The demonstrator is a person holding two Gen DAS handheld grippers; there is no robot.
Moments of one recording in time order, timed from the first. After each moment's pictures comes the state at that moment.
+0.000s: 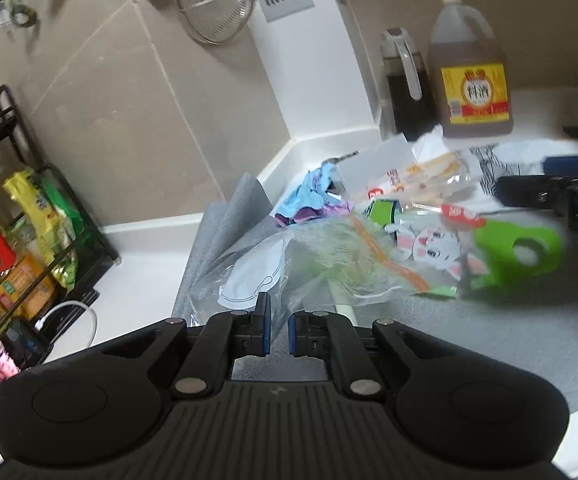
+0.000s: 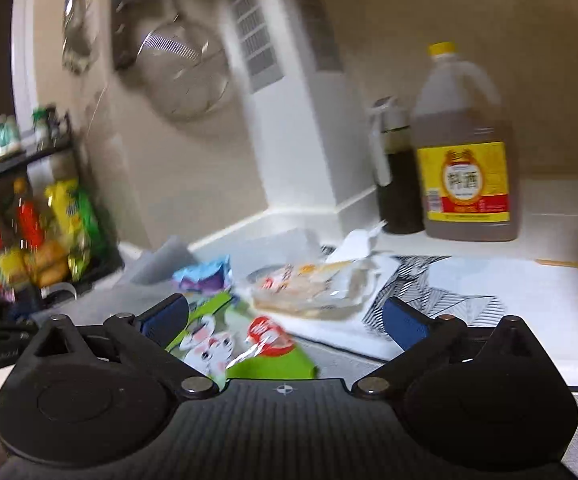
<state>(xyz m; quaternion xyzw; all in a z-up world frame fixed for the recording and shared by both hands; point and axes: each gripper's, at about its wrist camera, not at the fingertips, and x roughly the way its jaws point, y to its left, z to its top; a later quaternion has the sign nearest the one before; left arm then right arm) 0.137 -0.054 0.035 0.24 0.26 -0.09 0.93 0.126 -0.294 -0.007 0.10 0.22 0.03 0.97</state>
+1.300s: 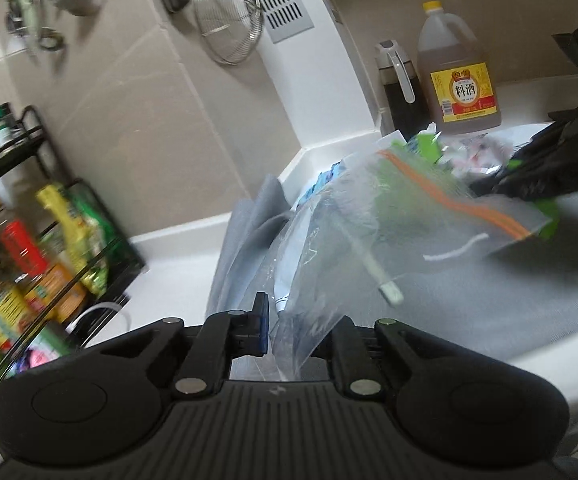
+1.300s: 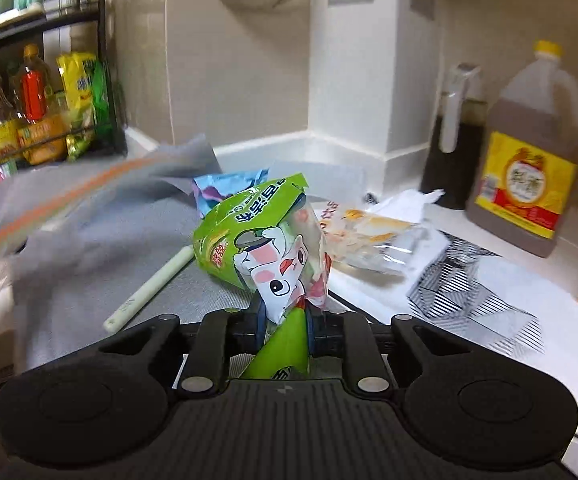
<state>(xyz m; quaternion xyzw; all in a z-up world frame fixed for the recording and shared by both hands) 0.071 -0.016 0.037 0.25 0.22 -0.08 0.94 0.140 -0.252 -0.002 -0.01 0.31 0.03 0.95</state>
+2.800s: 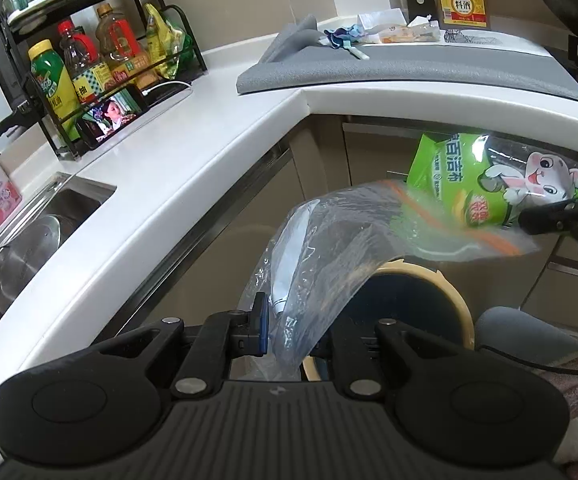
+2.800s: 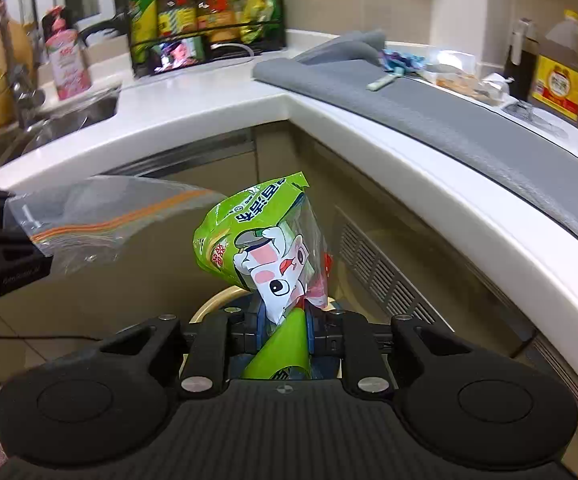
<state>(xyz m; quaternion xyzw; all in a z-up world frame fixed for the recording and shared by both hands) -0.203 0.062 -0.033 0.17 0.37 0.01 0.92 -0.149 -0.109 -0.031 -0.05 0.40 0.14 0.90</state>
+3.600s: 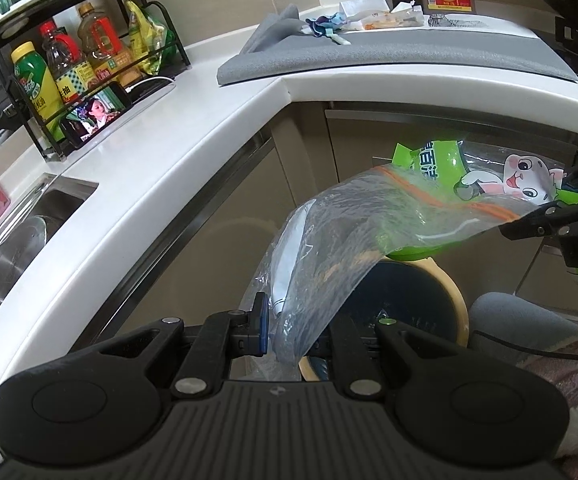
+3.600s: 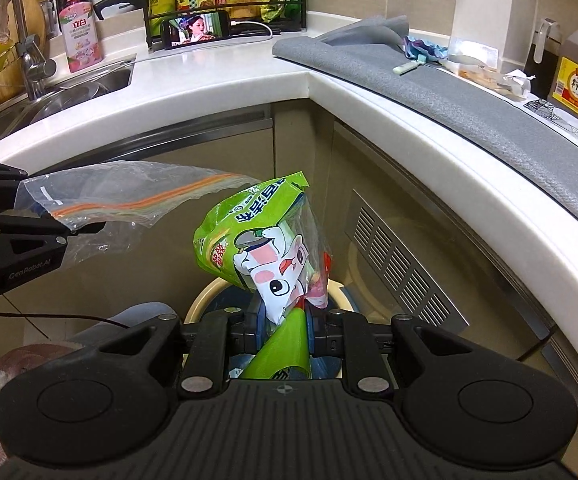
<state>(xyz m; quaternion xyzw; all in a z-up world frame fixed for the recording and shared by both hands) -0.202 0.053 -0.043 0.18 0.38 -0.01 0.91 -0.141 -0.106 -0.040 -0.06 0.43 0.15 0.89</state>
